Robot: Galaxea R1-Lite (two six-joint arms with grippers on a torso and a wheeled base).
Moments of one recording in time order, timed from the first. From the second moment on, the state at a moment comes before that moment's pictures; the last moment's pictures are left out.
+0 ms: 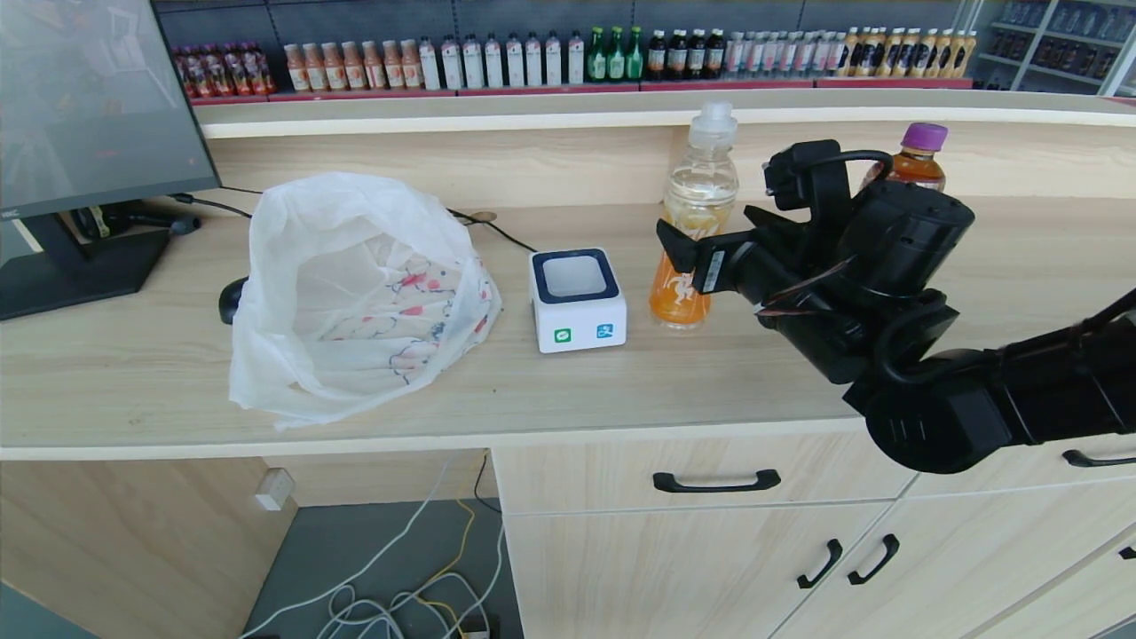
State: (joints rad) left arm 0.00 0.00 0.00 0.00 0.00 0.00; right arm 0.50 1.94 -1.11 -1.06 -0.20 -0.10
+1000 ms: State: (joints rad) left arm 0.00 0.00 0.00 0.00 0.00 0.00; right arm 0.50 2.00 -1.24 -0.98 -0.20 -0.10
